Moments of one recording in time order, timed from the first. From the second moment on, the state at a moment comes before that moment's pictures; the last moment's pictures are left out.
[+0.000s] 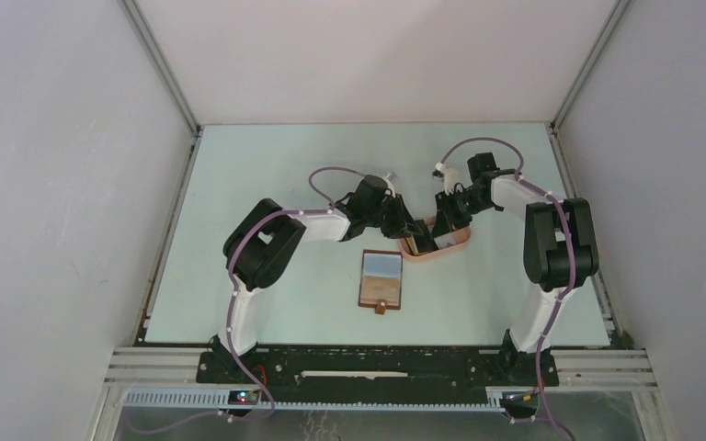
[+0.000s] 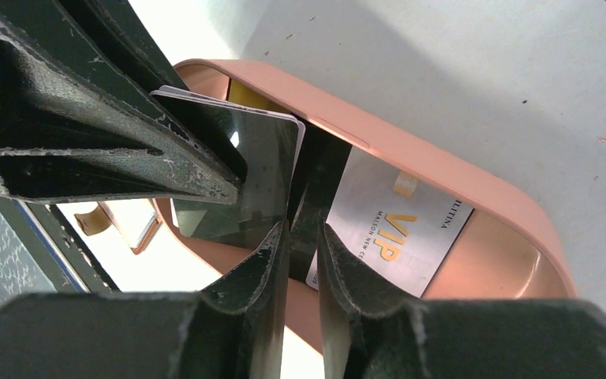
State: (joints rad) left arm -0.72 2.09 1.27 0.21 0.43 -0.98; right arm 0.13 1.87 1.23 -0.65 -0.69 -0.31
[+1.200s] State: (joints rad) left arm -0.70 2.09 1.27 0.22 0.45 -0.99; right arm 0.13 1.88 1.23 -0.65 -0.69 -0.31
